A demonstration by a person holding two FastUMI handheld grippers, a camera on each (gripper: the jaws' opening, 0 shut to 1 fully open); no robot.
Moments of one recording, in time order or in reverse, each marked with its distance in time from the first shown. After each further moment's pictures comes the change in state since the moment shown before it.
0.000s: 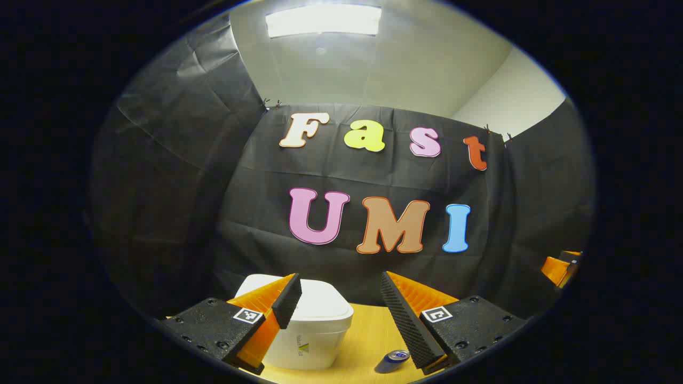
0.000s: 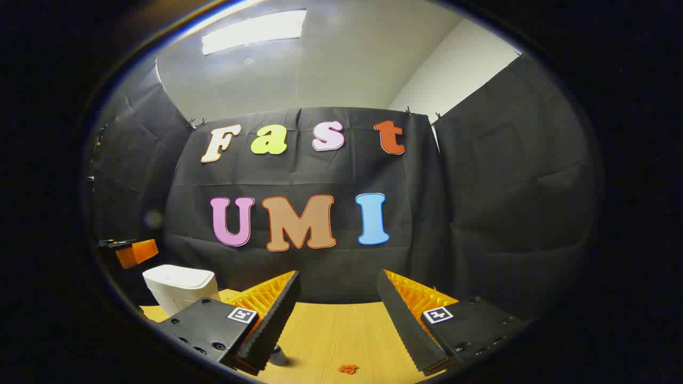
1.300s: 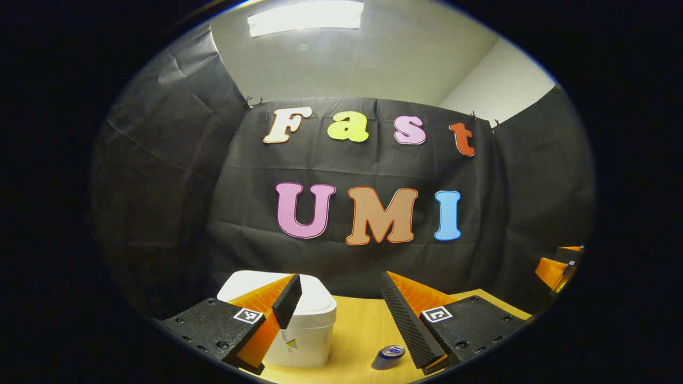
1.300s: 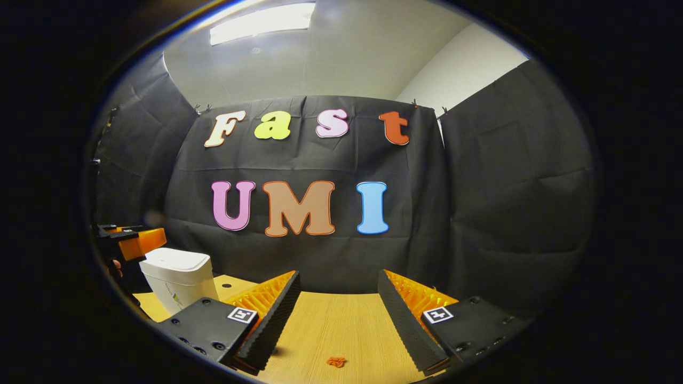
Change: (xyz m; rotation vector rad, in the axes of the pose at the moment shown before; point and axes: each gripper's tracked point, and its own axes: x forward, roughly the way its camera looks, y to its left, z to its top) left arm 0.003 -0.035 -0.019 0.056 0.057 -0.054; right arm -0.001 -0.017 -0.023 -0.049 0.066 0.007
